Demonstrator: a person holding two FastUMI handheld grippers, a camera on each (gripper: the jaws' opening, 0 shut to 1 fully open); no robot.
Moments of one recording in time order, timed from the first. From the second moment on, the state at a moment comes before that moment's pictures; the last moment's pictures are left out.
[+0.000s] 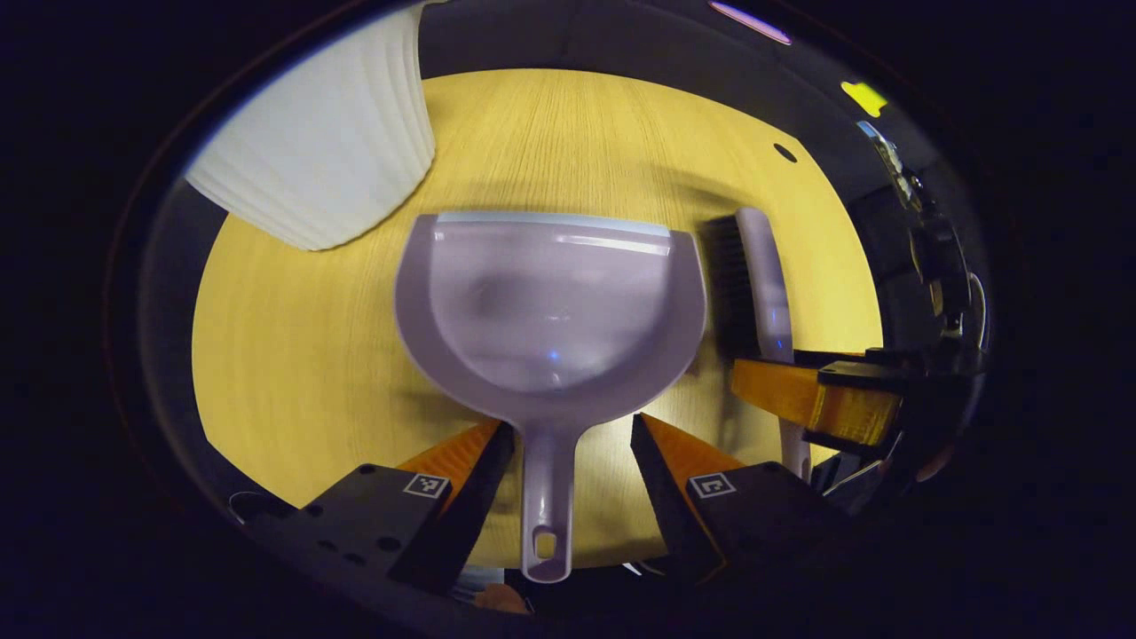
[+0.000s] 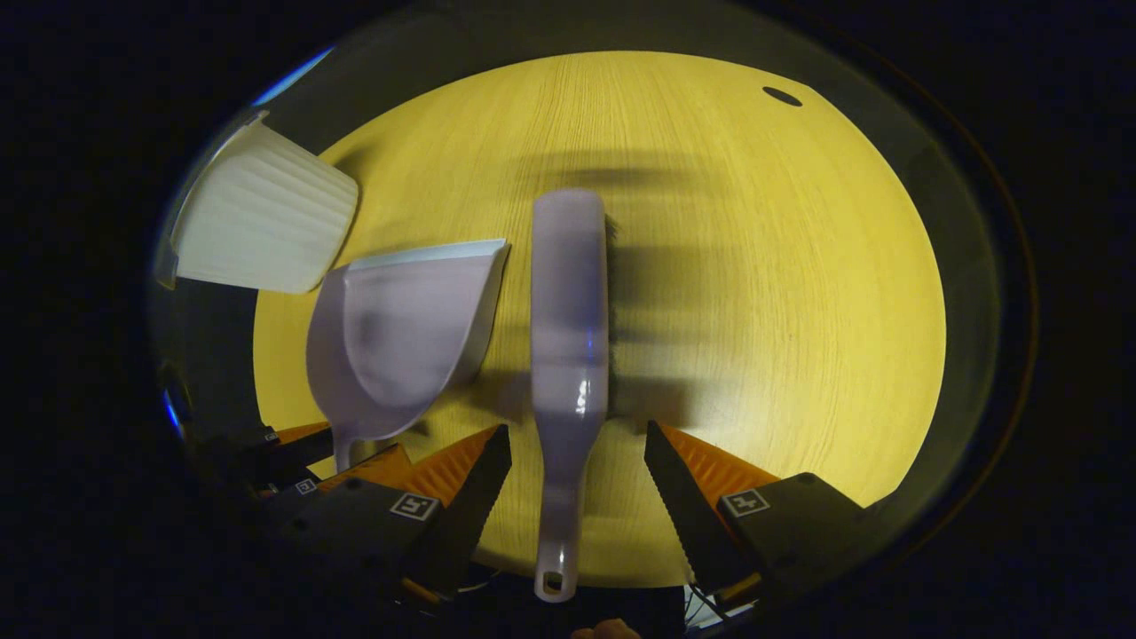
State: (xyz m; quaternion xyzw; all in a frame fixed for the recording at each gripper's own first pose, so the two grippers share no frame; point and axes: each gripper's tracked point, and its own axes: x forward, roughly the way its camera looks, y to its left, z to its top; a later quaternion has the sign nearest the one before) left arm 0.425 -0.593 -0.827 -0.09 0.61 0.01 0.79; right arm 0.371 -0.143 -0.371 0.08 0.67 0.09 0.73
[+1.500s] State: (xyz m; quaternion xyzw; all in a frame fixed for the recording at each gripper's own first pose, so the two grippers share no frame) left arm 0.251 -0.579 -0.554 -0.01 0.07 0.03 1.00; right arm 0.254 -0.133 0.065 0.00 -0.05 0.07 1.00
